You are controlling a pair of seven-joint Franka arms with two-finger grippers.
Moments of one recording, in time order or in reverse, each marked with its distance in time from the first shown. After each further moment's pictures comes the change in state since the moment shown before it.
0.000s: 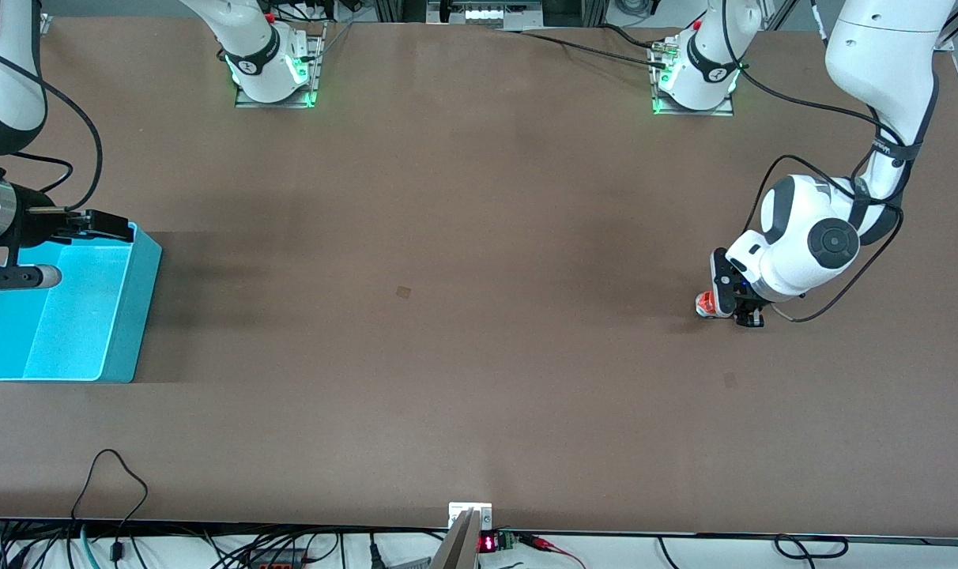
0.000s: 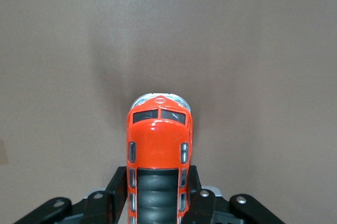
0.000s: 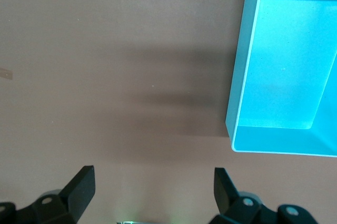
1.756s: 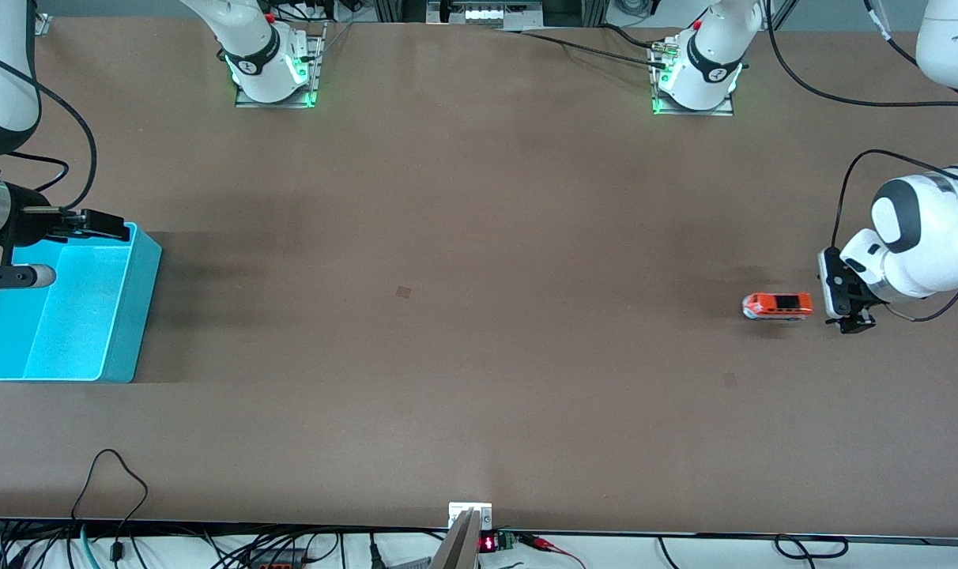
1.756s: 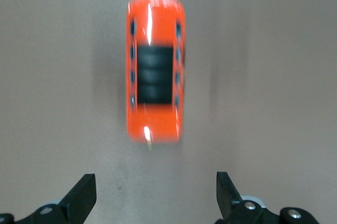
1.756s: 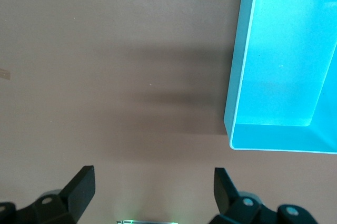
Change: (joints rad) left arm 0.305 -0.007 -0.027 0.131 0.000 -0.188 0.266; right arm -0.008 0.000 -0.003 0.000 0.000 -0.006 0.000
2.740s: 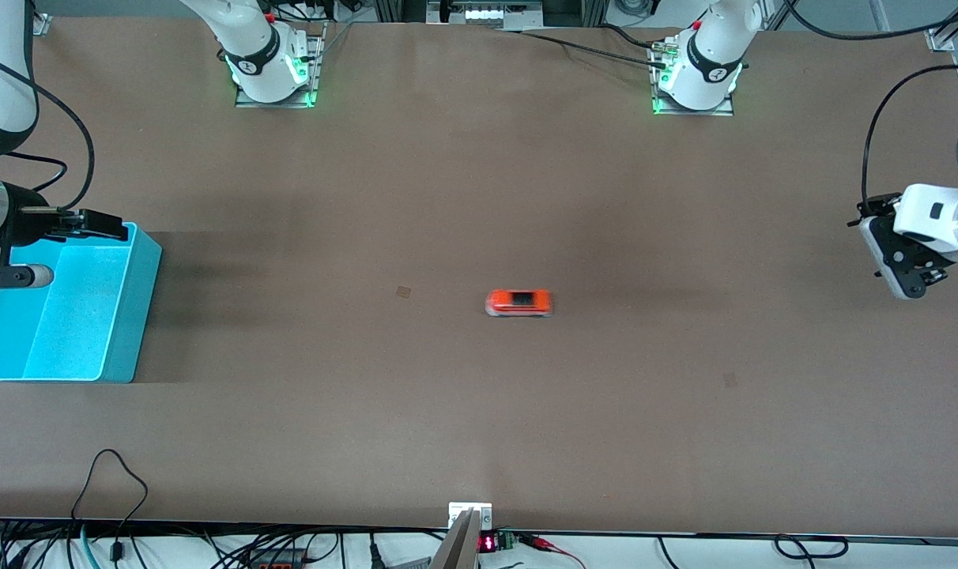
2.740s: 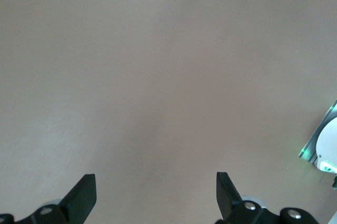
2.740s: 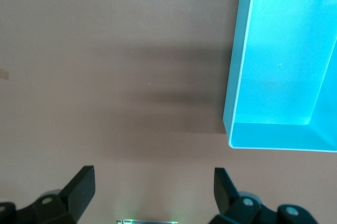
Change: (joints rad) left arm -0.013 -0.247 -0.101 0.223 0.000 -0.604 -0.530; right arm -0.001 0.001 -0.004 0.000 0.000 -0.003 0.000
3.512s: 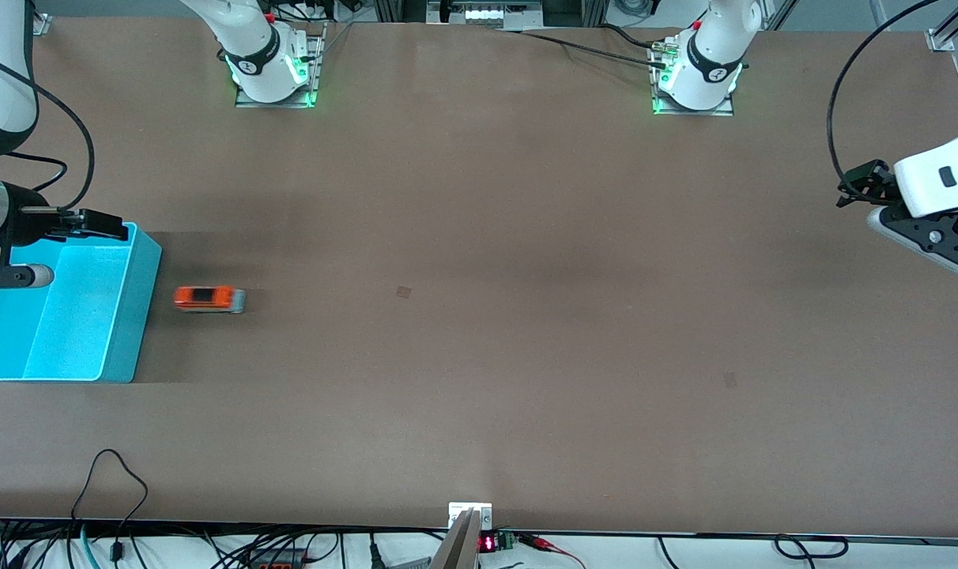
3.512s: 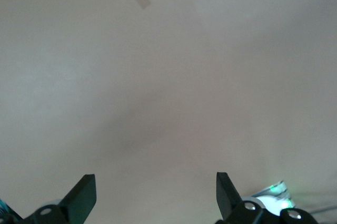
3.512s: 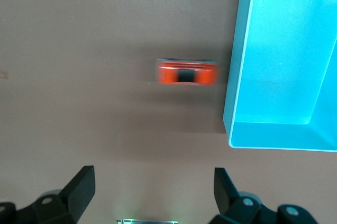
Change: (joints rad) left arm -0.156 -0.073 0.002 0.157 -0.008 -0.181 -0.730; right arm 0.000 0.000 0.000 0.000 0.000 -0.001 0.000
